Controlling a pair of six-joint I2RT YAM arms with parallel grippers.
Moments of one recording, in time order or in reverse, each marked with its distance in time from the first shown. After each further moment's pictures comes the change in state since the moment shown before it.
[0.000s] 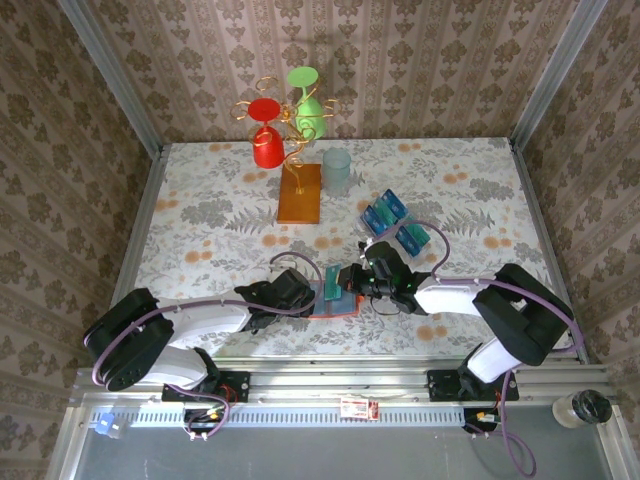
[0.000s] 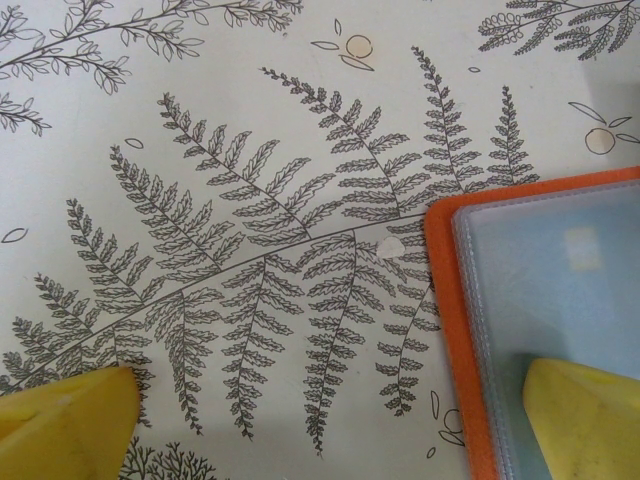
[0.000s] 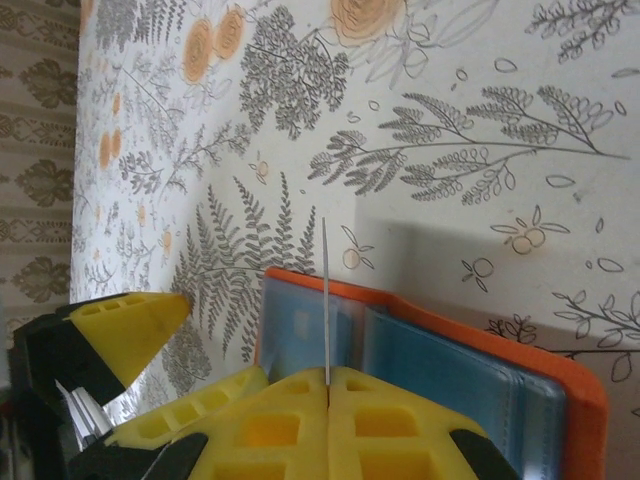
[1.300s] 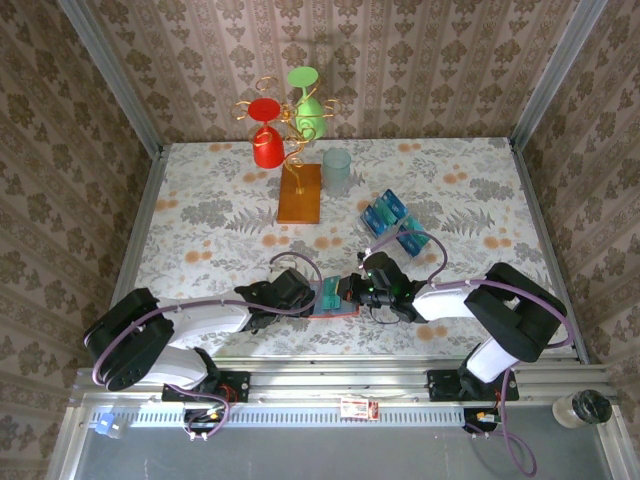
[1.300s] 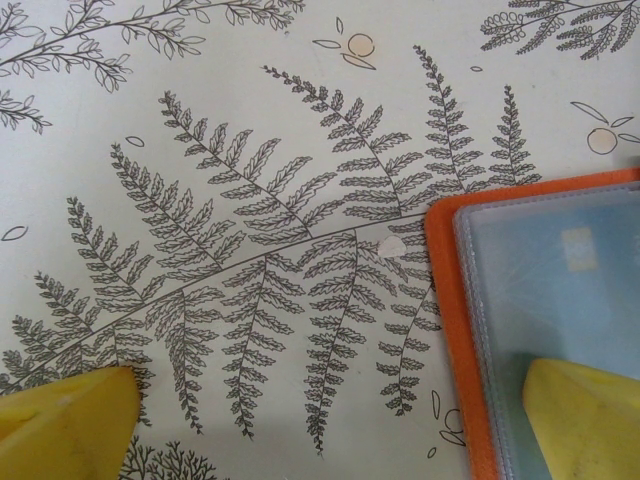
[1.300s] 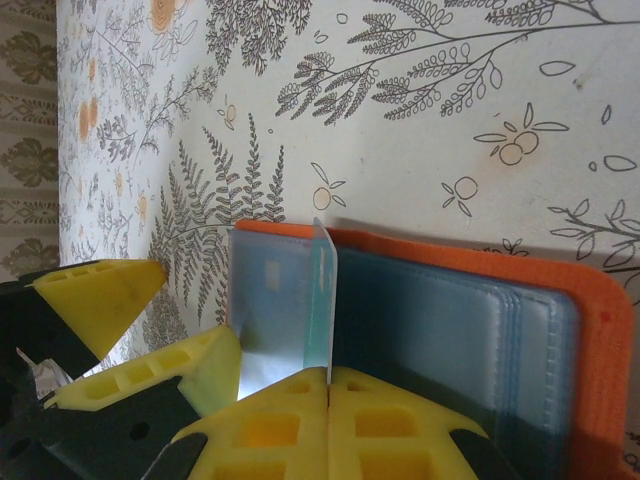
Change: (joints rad) left arm 0.000 0.002 0.000 0.000 0.000 -0.004; right arm 0.042 0.031 -0.061 0.079 0.004 0.046
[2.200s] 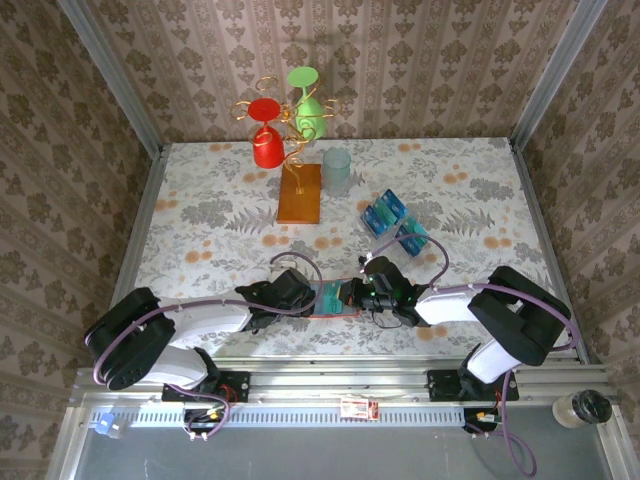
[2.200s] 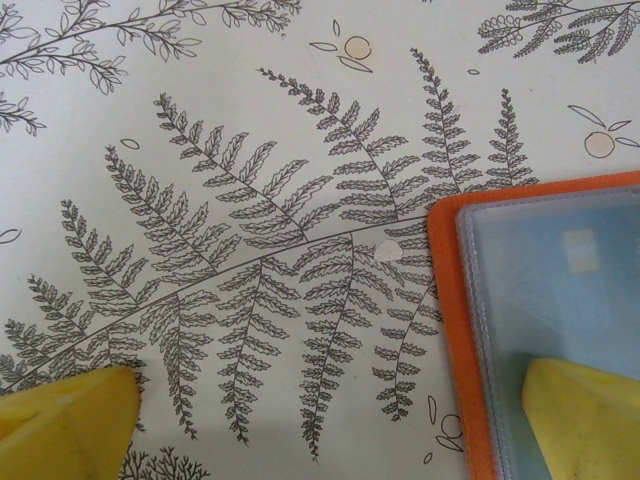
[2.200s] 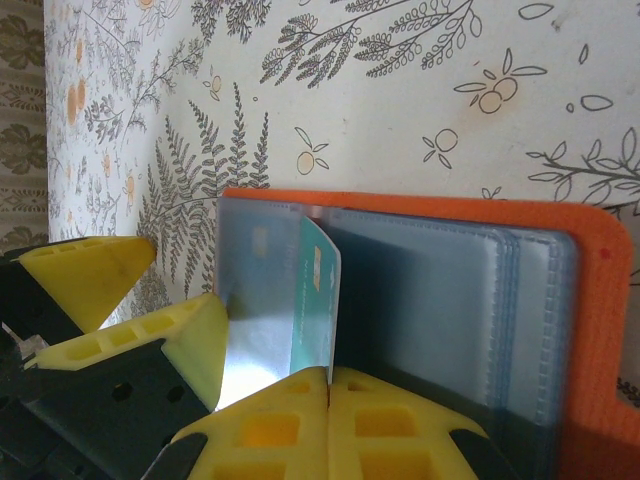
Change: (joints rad) left arm -0.001 0.006 0.000 0.008 0.000 -0.003; right arm 0.019 -0.026 -0.032 -0.009 0.010 0.003
